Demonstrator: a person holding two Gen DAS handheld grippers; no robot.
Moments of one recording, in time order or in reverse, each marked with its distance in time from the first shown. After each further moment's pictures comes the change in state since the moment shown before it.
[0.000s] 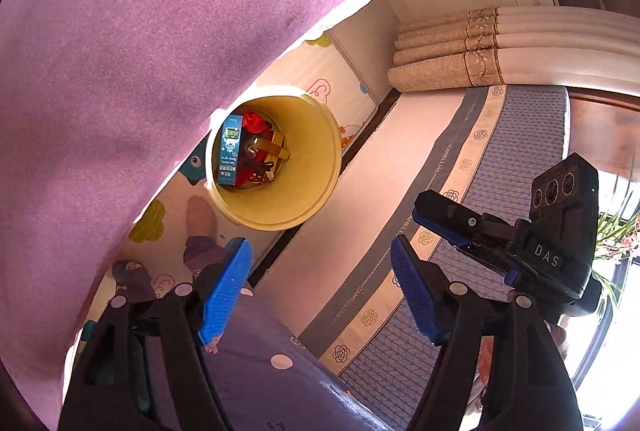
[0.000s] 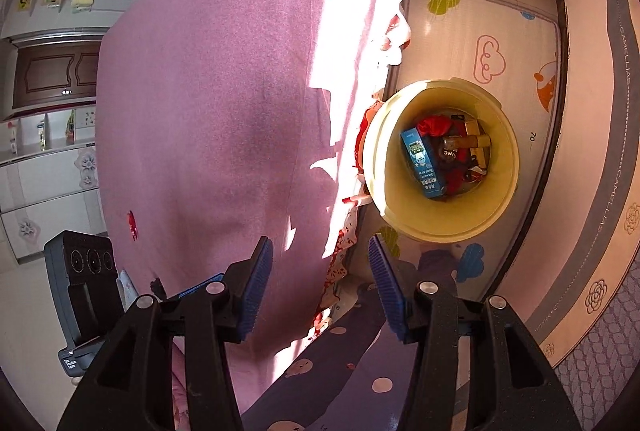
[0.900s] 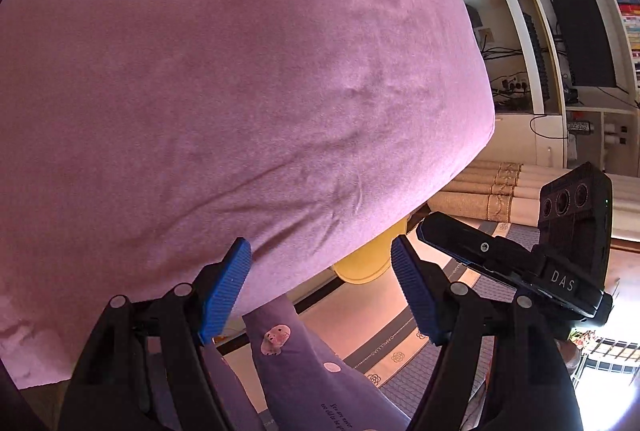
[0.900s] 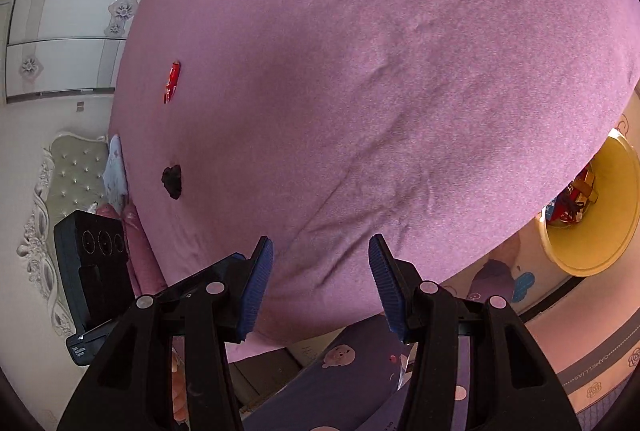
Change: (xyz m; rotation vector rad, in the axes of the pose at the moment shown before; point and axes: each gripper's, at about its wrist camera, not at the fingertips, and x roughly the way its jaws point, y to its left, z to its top) left arm -0.189 0.263 -0.093 -0.362 -0.341 -0.044; right arm 0.175 0.289 -0.107 -0.446 0.257 -0.028
